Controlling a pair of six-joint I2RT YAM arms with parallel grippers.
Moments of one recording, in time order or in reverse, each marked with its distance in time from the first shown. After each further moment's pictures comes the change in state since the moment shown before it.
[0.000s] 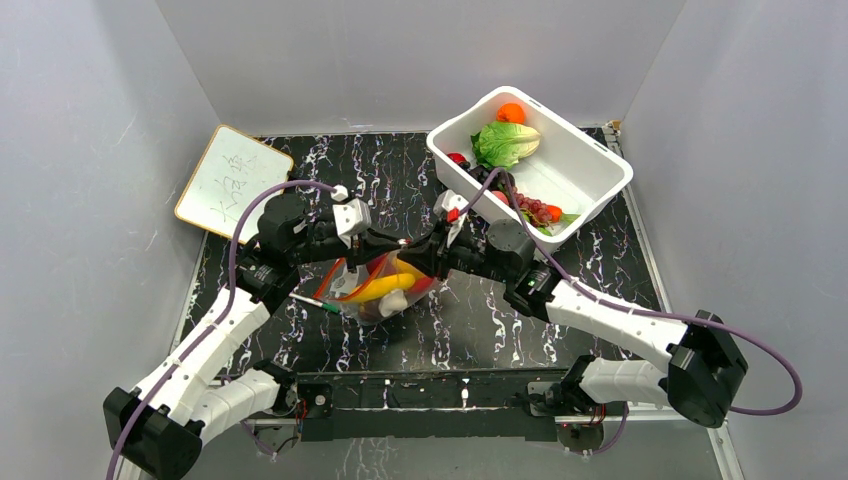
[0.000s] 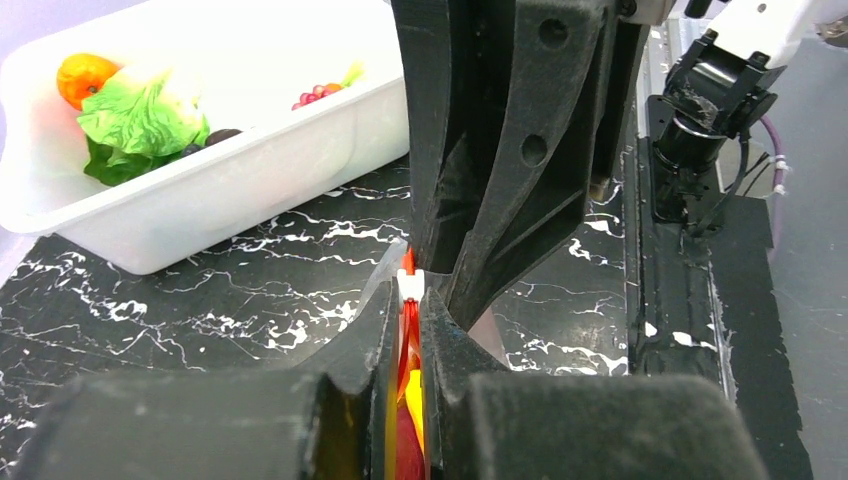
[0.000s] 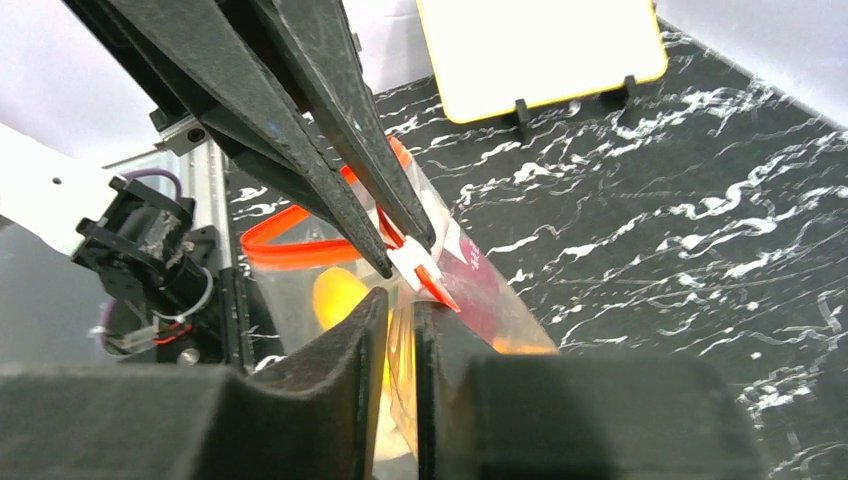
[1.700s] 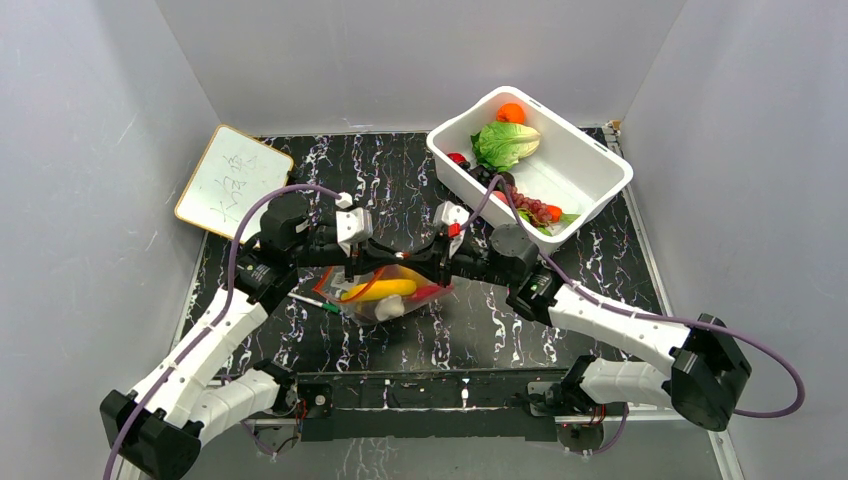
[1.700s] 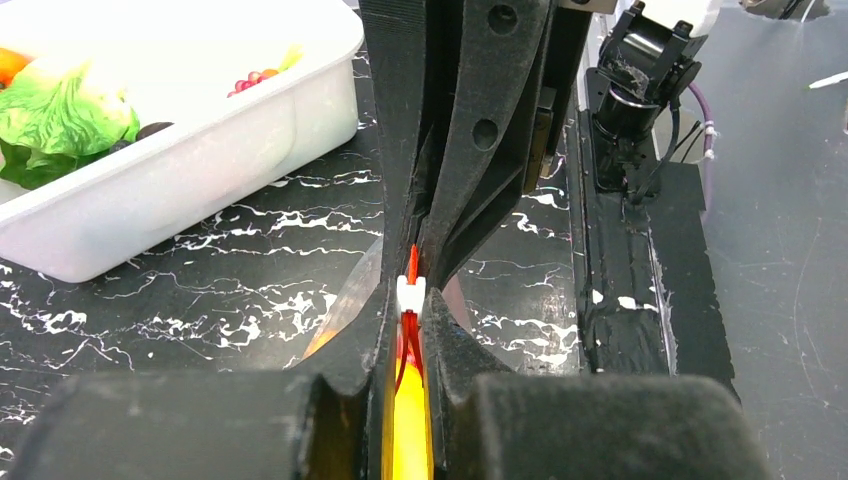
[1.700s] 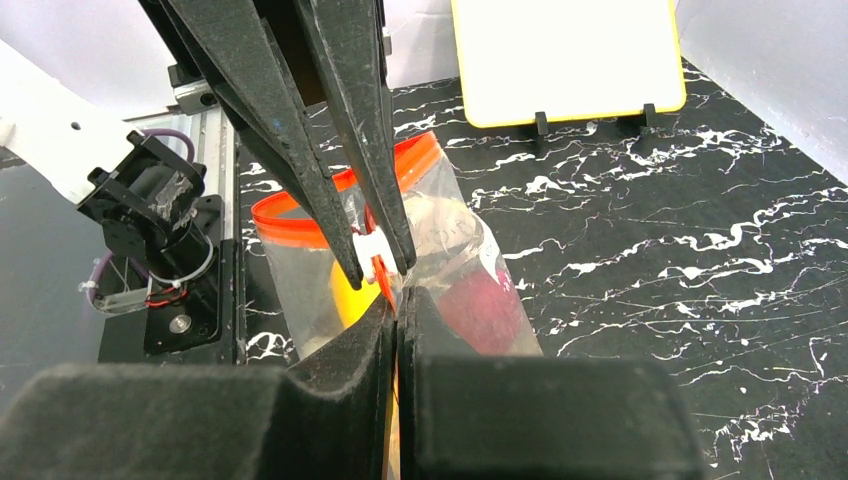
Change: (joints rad) left arm -0.006 -0.004 0.029 -0.132 0.090 0.049; right arm 0.000 -0.032 -0.032 0.014 -0.074 -0.120
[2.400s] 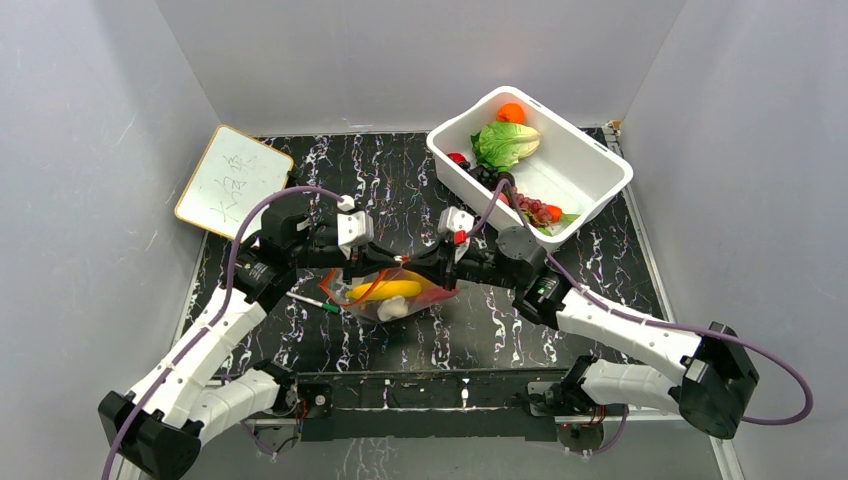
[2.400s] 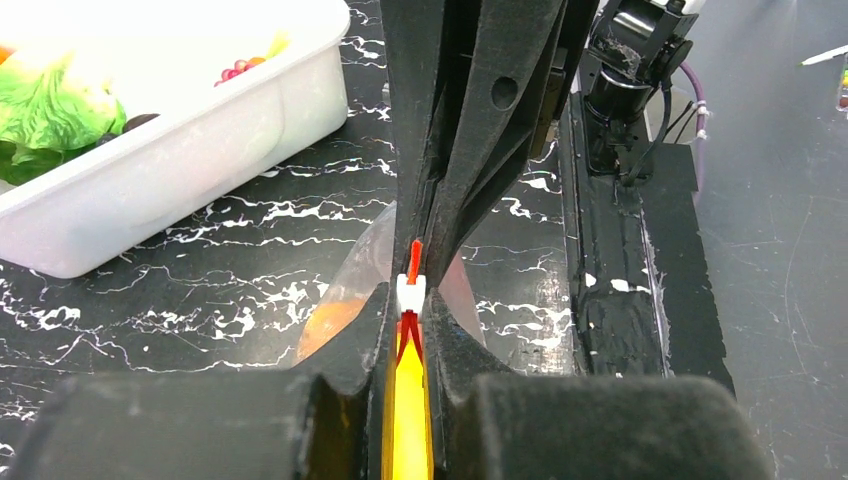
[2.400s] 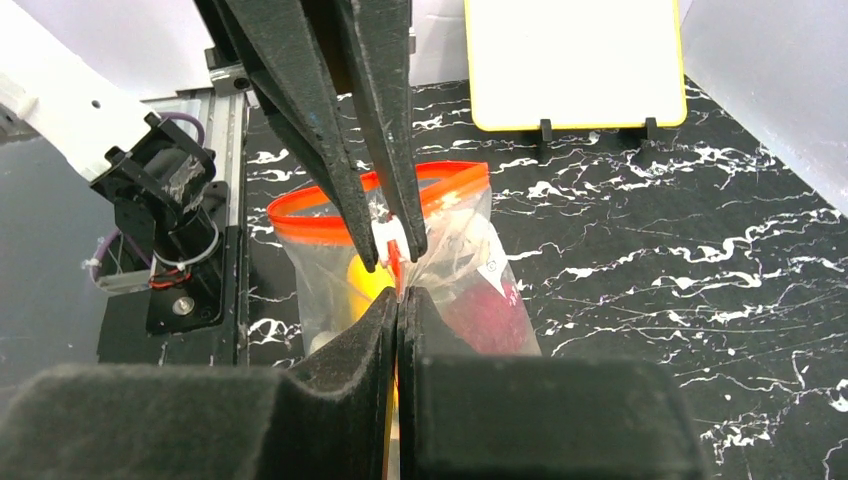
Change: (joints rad) left arm -0.002 -0.001 0.036 -0.112 -0.006 0.076; right arm 0.002 -0.056 -0.019 -0.027 -0.021 -0.036
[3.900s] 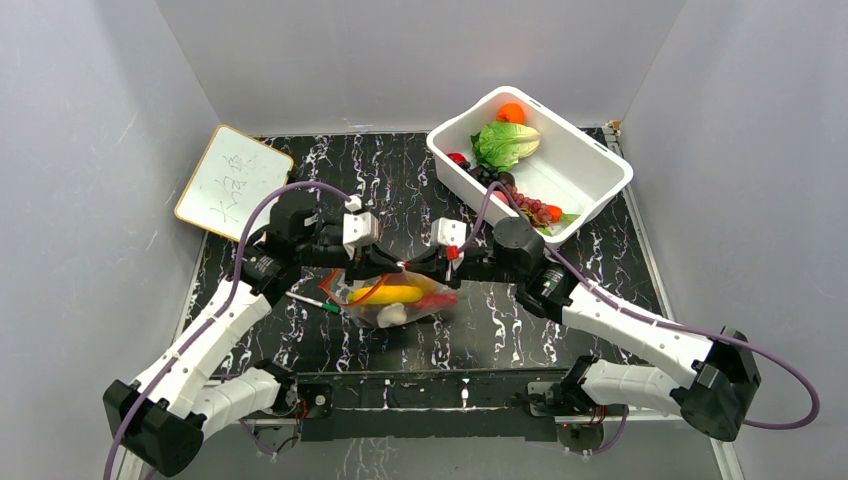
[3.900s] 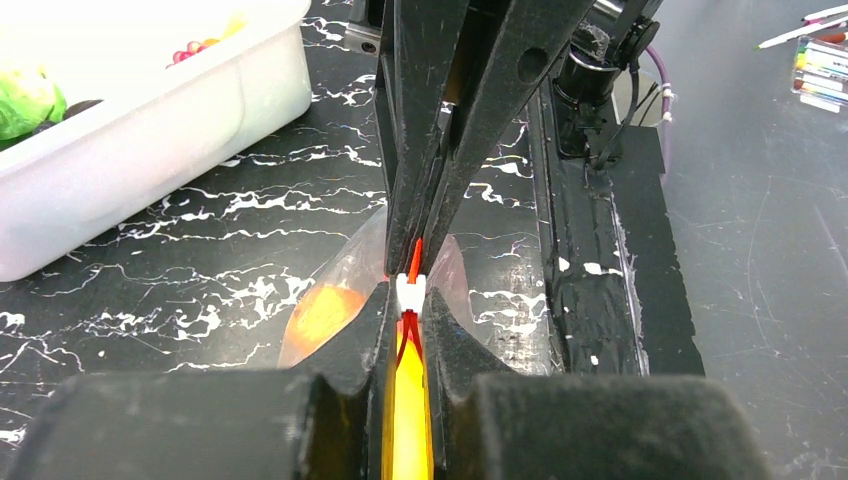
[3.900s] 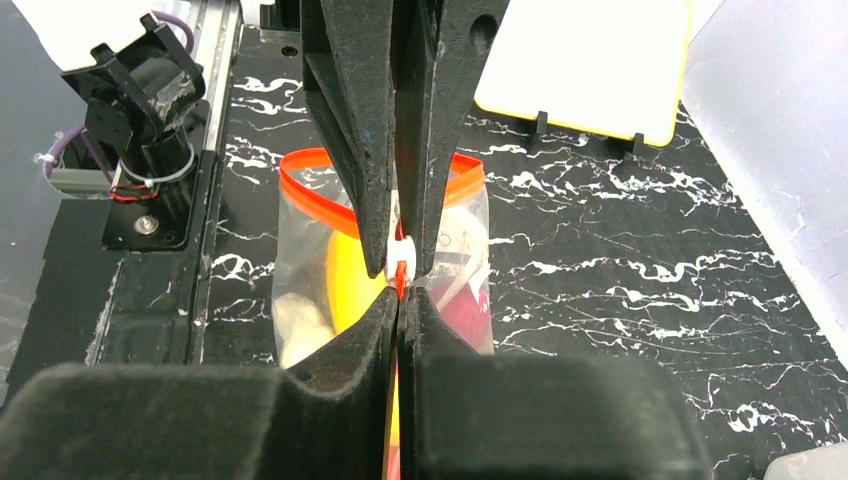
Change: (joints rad) left arm -0.002 0.051 0.013 -0.056 0.056 0.030; right arm -0.004 -0.013 0.106 -0.254 -0.092 -0.283
